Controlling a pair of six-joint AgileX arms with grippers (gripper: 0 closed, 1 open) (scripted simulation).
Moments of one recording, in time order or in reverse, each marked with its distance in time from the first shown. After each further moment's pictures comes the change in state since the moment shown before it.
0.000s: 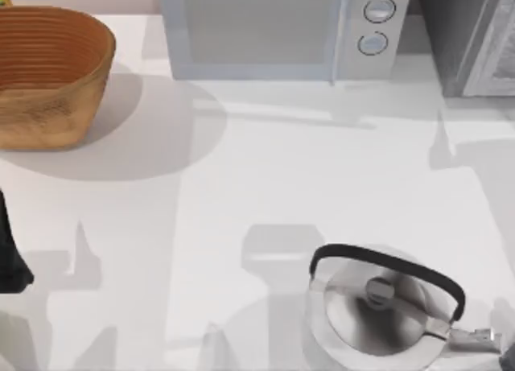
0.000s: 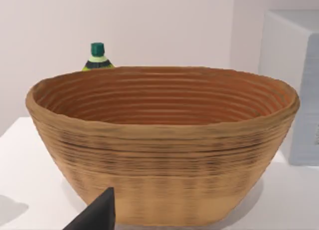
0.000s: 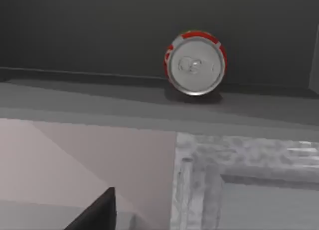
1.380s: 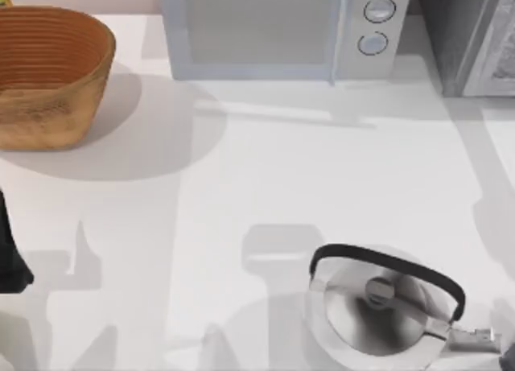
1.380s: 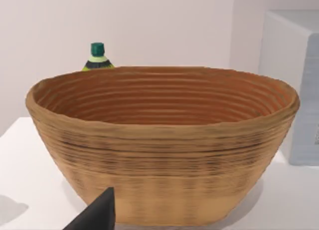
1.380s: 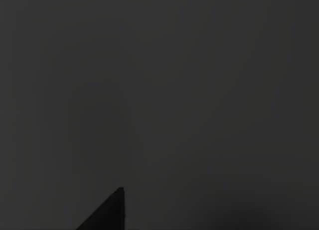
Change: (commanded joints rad) left arm 0.000 0.000 0.000 0.000 0.000 0.000; right arm 0.062 1.304 1.648 -0.495 0.127 0.056
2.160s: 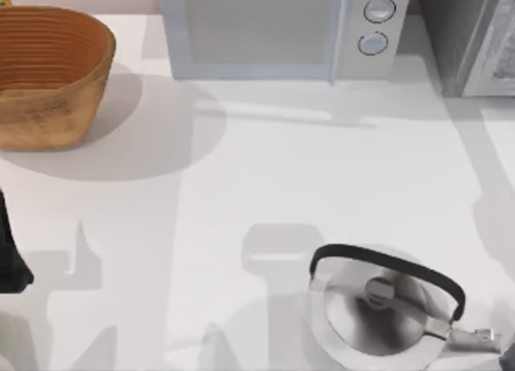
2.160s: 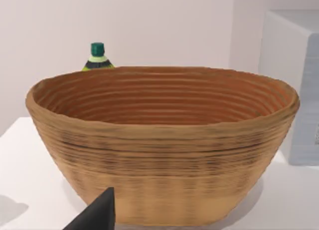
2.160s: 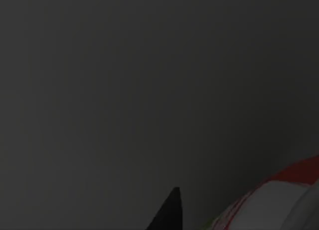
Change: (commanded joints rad) left arm 0.000 0.000 0.000 0.000 0.000 0.000; right arm 0.000 0.000 0.000 0.000 0.000 0.000
